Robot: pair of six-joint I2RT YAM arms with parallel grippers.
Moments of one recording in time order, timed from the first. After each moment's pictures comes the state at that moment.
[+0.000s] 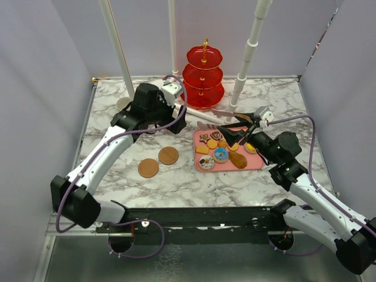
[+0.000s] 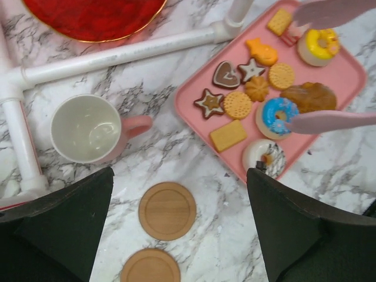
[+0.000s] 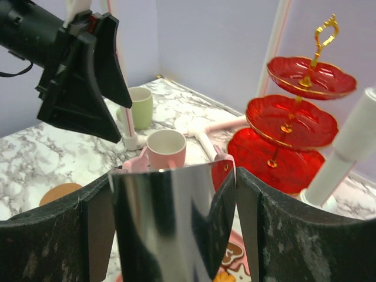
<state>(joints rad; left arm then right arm) -0.47 1.30 1.25 -0.48 0.32 0.05 0.55 0.86 0.62 0.44 -0.26 -0.03</state>
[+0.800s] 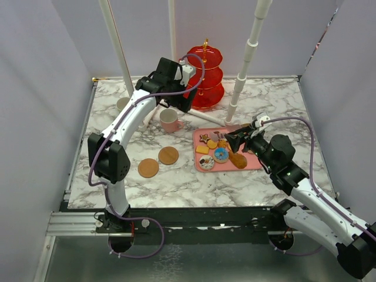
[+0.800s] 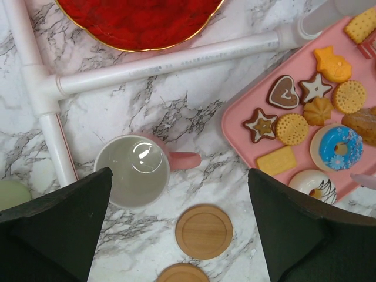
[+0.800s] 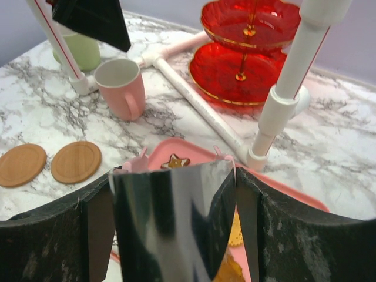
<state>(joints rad) -0.45 1.83 1.84 -0.80 0.17 0.11 0.55 0.79 0.54 0.21 -0.02 0.01</state>
